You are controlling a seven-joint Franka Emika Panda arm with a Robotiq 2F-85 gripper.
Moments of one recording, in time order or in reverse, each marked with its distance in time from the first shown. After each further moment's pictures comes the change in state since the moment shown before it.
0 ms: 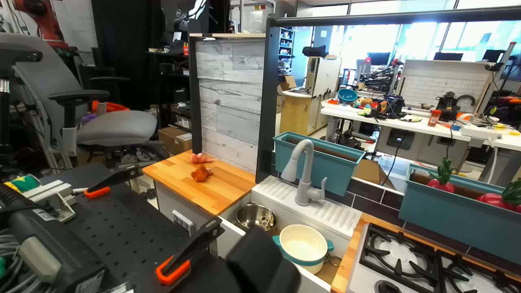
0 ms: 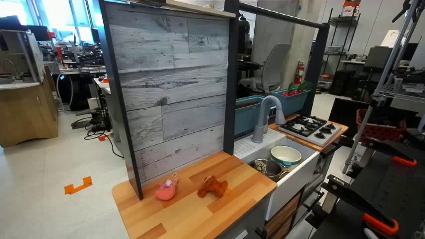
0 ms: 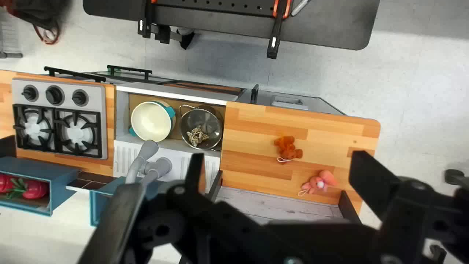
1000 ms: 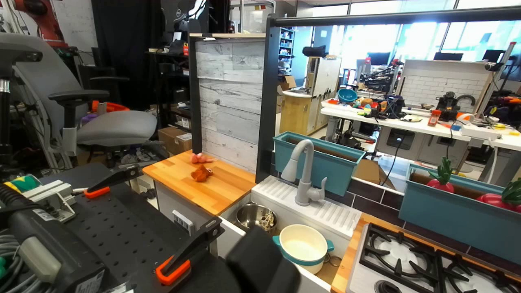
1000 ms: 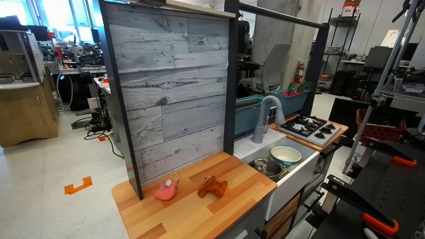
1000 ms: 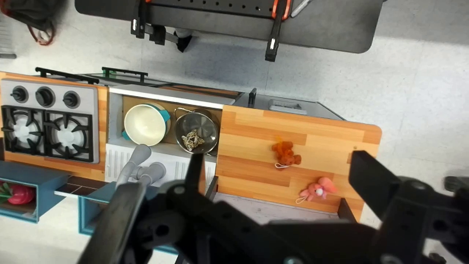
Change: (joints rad) arm 0.015 0.025 -0.013 -0.041 -0.001 0.052 -0.003
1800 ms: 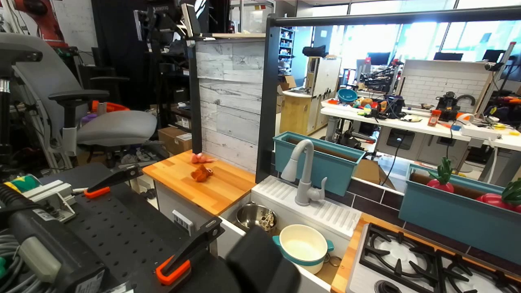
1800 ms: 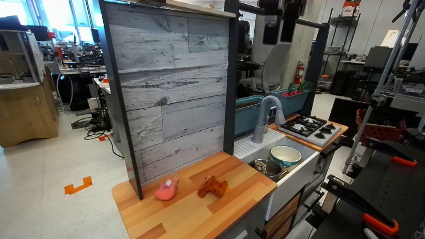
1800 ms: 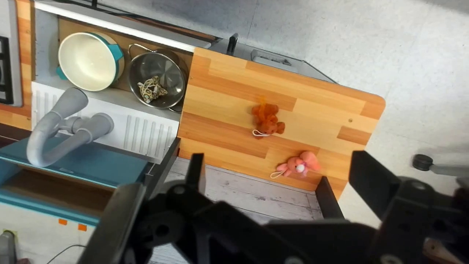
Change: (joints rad) arm 0.005 0.147 -0.035 -0.240 -0.022 0.566 -0.119
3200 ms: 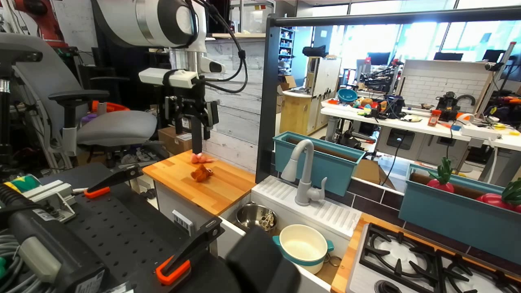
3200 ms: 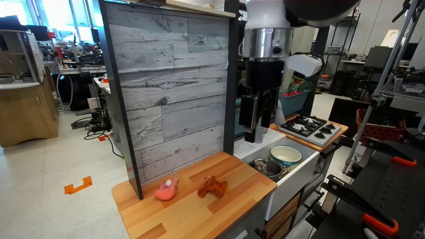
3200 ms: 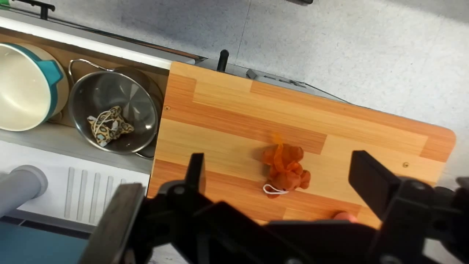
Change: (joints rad) arm 0.056 0.484 -0.131 0.098 -0.037 0.288 -0.021
